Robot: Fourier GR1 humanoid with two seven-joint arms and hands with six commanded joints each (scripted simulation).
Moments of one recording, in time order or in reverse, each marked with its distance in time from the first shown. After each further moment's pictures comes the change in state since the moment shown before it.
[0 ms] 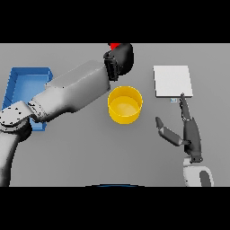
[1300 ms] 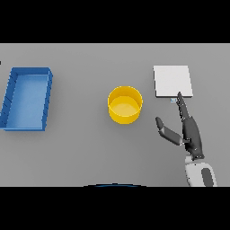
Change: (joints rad) left arm 0.394 0.475 0.805 -0.009 1.007 0.496 0.482; right arm -0.032 -0.038 -0.004 0.048 -0.039 0.058 -0.054
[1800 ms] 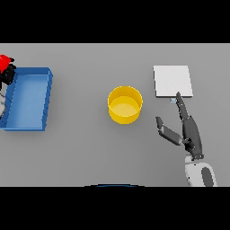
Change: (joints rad) left arm 0.428 0.069 -0.034 -0.429 0.125 0.246 0.224; right arm 0.001 -0.006 0.005 -0.005 0.007 0.003 0.009
